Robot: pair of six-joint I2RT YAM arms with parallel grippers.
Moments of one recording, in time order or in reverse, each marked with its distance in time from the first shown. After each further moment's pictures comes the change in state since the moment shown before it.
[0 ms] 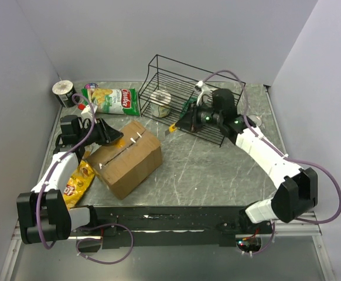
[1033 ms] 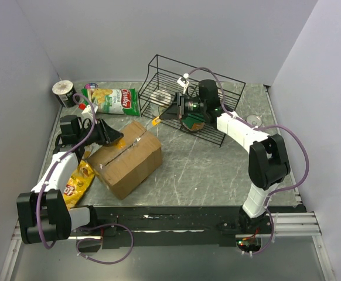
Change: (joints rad) left arm 0.005 0.000 0.001 -0.001 0.045 0.032; right arm -0.035 0.379 0.166 0.357 -0.375 0.251
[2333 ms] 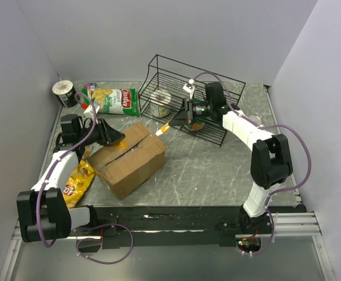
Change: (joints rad) left arm -0.003 0.014 0.014 -0.018 0.048 0.016; right arm -0.069 0.003 -0.022 -0.208 -0.096 -0.180
